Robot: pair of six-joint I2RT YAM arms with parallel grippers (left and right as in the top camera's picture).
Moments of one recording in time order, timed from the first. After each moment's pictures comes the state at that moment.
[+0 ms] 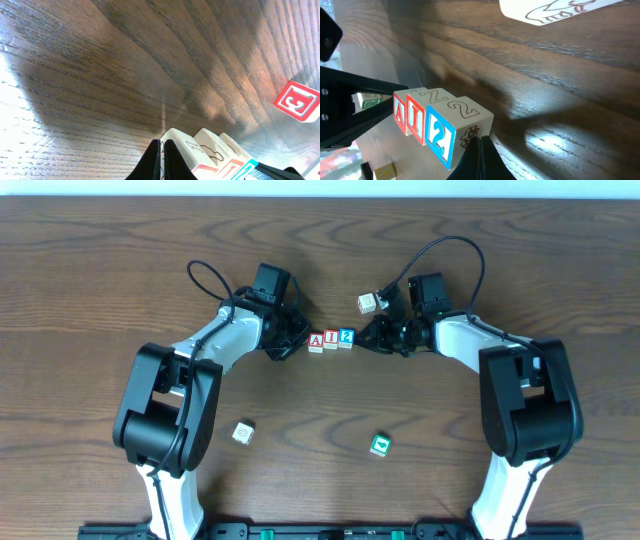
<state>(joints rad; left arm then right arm) -0.34 2.02 1.26 -0.44 0.38 -1.06 0.20 2.06 1.15 -0.23 -0.73 0.36</state>
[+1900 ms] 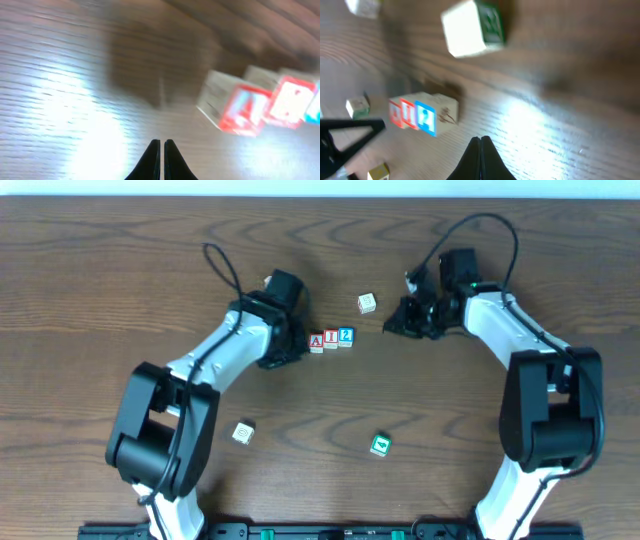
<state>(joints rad) -0.43 1.91 1.26 -0.68 0.13 -0.66 0.09 2.00 1.33 -0.58 -0.61 0.24</state>
